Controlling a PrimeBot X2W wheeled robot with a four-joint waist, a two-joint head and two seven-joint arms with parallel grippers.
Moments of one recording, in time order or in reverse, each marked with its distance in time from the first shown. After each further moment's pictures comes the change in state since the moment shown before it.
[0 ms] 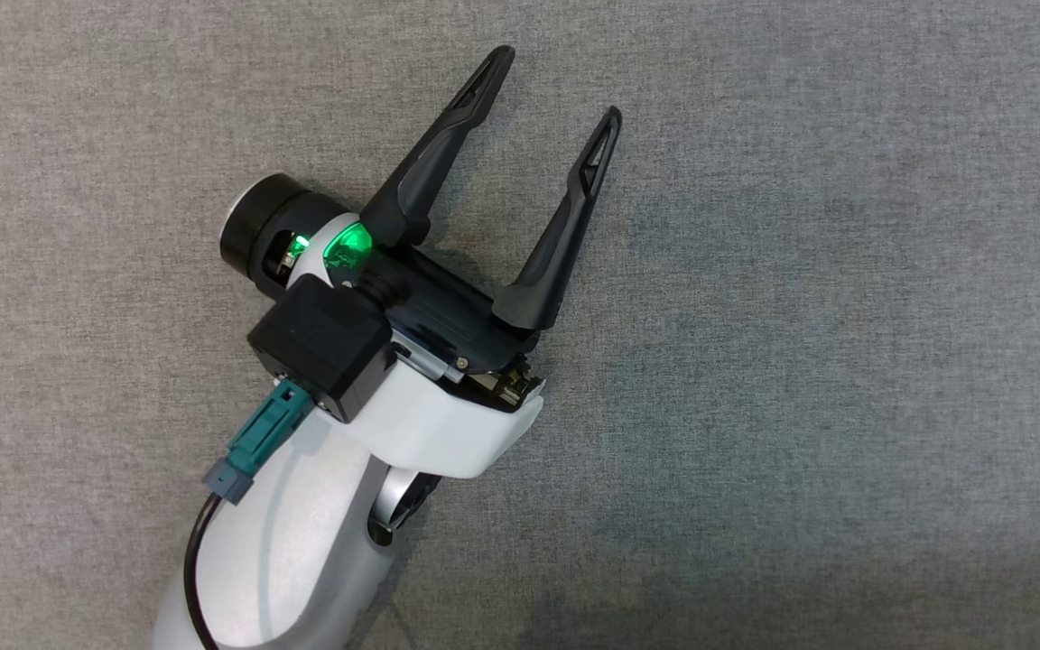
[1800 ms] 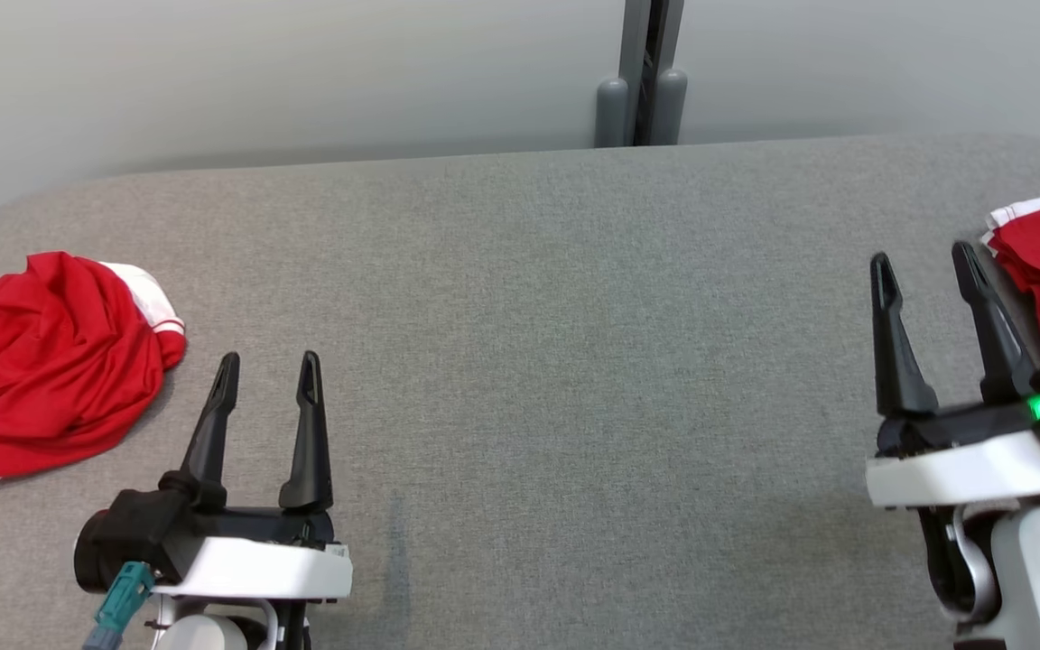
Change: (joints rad) left arm 0.502 0.000 0.343 0.077 -0.035 0.093 0.000; right arm 0.787 1.139 -0.768 -0.634 -0.673 0.000 -0.337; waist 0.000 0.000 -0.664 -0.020
